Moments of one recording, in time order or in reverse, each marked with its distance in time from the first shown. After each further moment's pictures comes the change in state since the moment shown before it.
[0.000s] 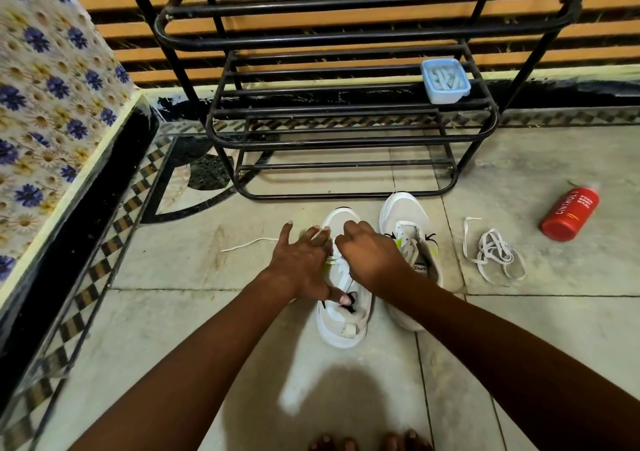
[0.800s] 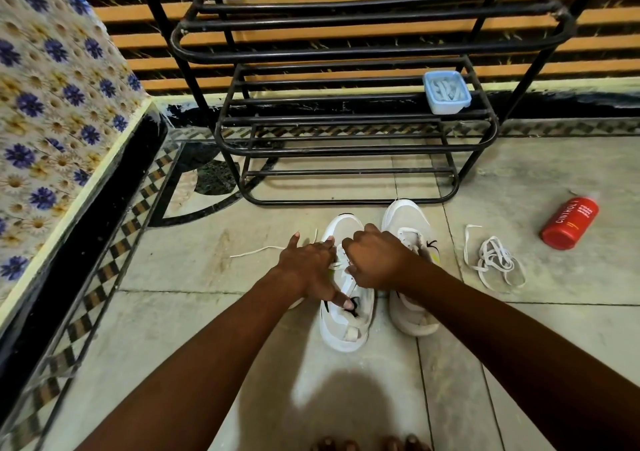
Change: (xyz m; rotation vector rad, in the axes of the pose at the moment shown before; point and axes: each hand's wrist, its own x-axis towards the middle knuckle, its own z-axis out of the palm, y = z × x) left_hand 0.004 0.003 -0.009 -0.072 -0.113 -0.027; right_hand 0.010 0.022 -0.001 -0.077 -0.143 -0.092
